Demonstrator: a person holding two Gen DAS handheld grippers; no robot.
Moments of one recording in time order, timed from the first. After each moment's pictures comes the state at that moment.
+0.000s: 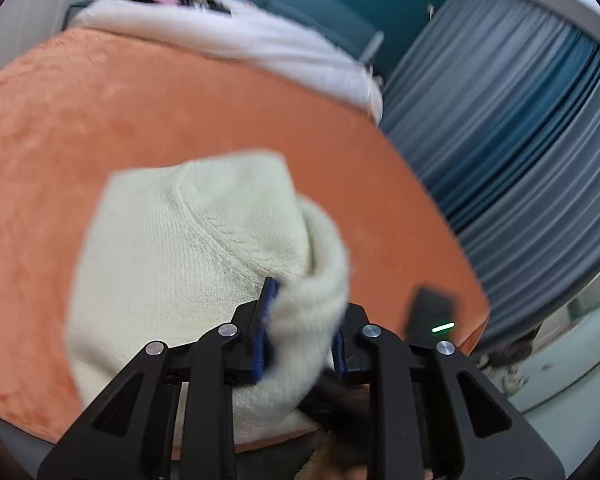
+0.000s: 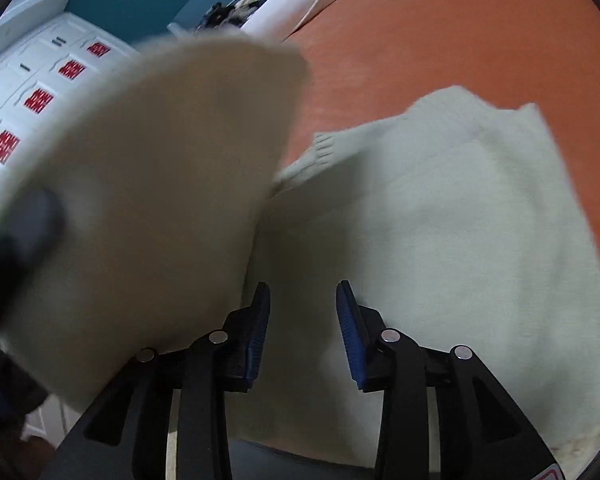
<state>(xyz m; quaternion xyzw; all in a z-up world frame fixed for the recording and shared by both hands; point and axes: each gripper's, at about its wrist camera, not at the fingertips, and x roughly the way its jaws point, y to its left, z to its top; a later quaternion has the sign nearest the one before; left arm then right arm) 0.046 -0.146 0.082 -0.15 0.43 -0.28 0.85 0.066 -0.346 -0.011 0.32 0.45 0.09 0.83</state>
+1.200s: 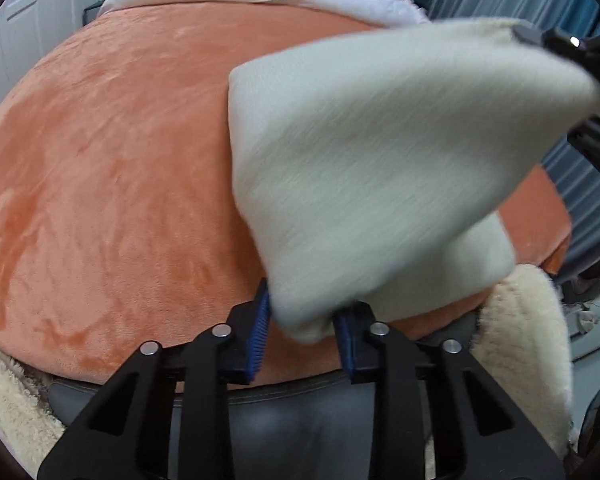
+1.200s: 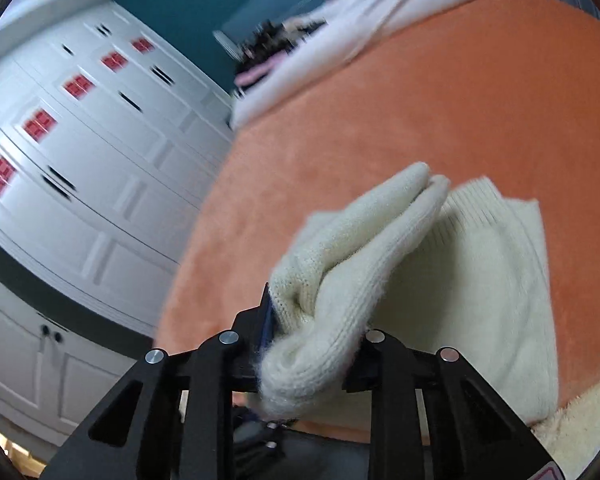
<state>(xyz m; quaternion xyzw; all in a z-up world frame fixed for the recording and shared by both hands) -0.007 -0.064 0.009 -0.03 0.49 -0.21 0.84 0.035 -0.344 0.102 0.32 0.35 0.18 0.86</state>
